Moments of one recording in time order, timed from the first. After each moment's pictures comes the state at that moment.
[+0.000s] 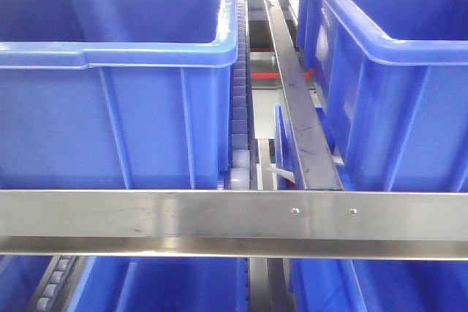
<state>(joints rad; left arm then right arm) -0.12 0.16 -0.21 -0.06 0.13 0.13 -0.04 0.04 -0.40 -0.06 0.34 0.06</state>
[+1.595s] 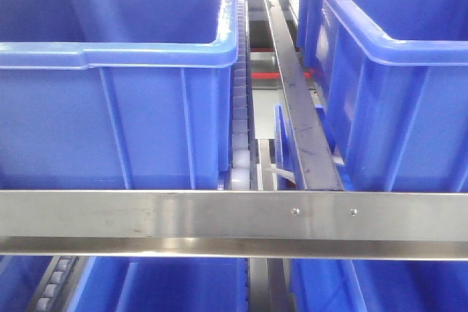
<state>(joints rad) -0.03 0.00 0.01 -0.11 0.06 0.12 -0.04 0.02 -0.03 0.01 0.13 0.06</state>
